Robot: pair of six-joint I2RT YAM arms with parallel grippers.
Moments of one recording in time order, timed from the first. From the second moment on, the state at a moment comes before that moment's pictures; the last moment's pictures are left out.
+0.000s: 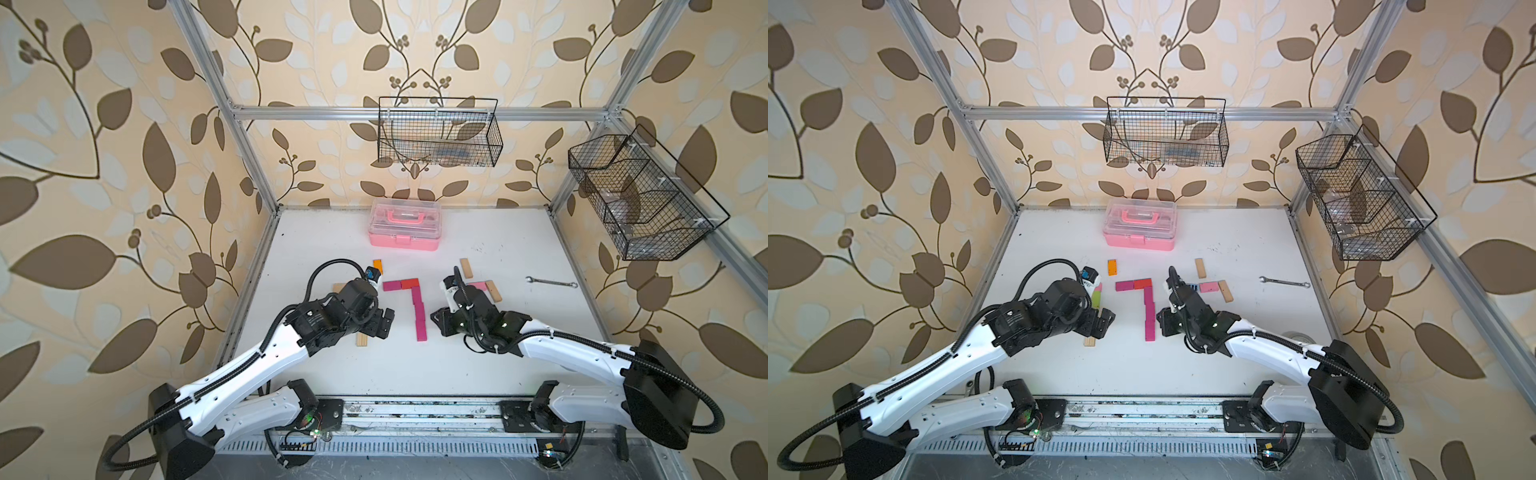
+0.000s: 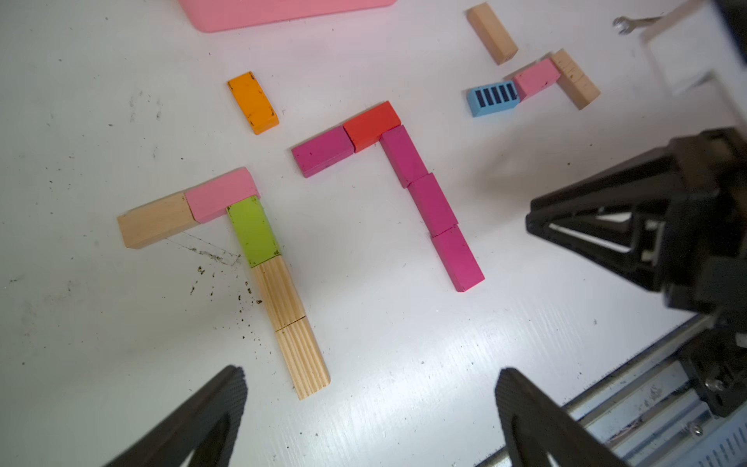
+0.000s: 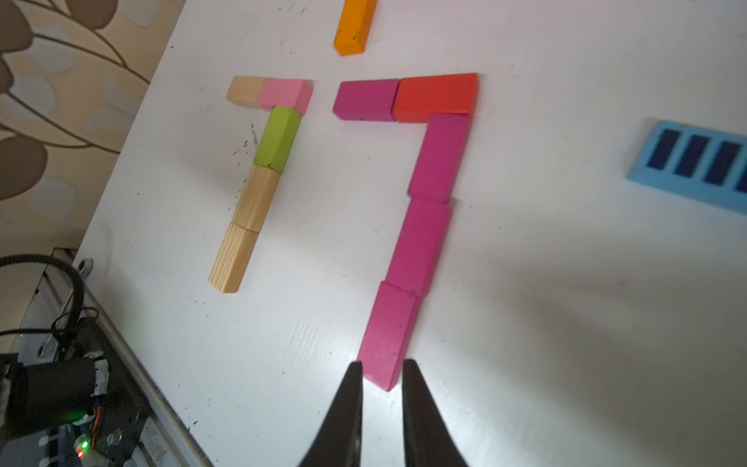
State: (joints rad) left arm -0.80 1.02 0.90 -0.76 -0.14 -0.40; right arm 0.74 1.27 0.66 -0.15 -0.03 0.57
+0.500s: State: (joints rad) left arm -0.53 1.54 1.00 -0.44 0.01 -0.45; right arm 0.50 1.64 0.94 -0.20 -0.27 0.32
